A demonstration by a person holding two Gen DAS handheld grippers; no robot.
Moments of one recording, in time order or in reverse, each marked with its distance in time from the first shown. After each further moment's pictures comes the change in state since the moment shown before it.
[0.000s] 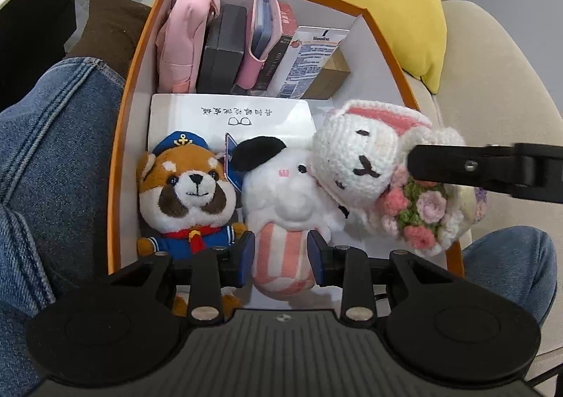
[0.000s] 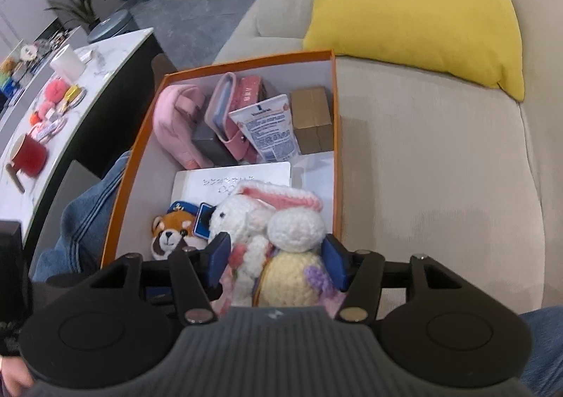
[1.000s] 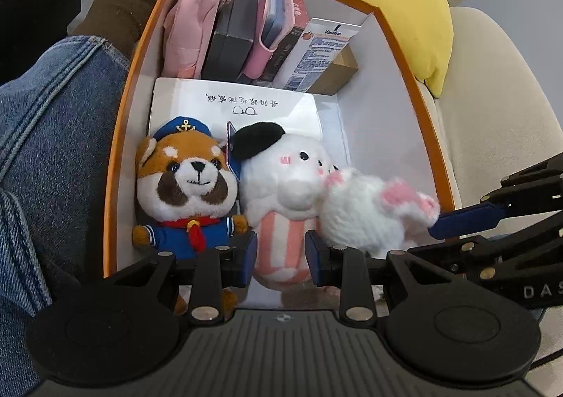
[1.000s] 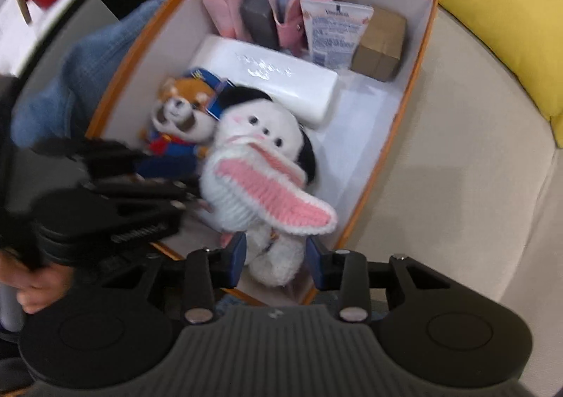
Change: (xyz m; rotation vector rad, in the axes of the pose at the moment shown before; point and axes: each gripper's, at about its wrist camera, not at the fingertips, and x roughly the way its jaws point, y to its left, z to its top) left arm 0.008 0.011 0.001 -0.056 0.021 -0.024; right arm 0.040 0.034 0.009 -0.394 0.445 -0.041
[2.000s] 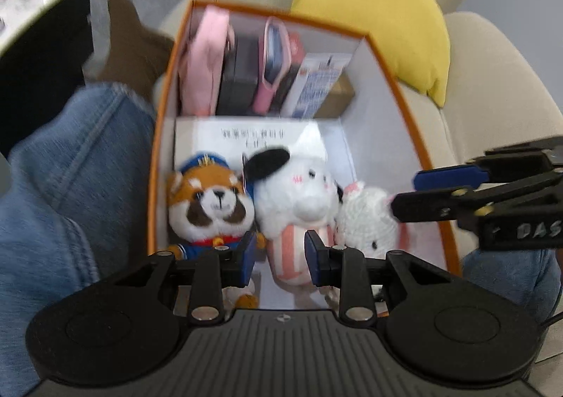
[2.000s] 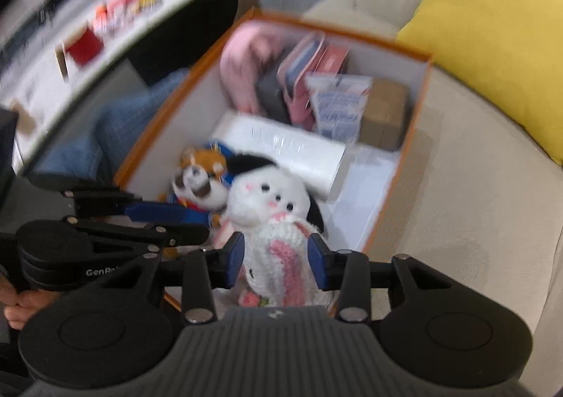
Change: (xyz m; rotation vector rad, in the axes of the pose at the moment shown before) left arm -0.039 -0.016 -0.006 0.090 -0.117 0.101; right arm -0.020 -0.022 -0.018 0.004 -0.347 0.120
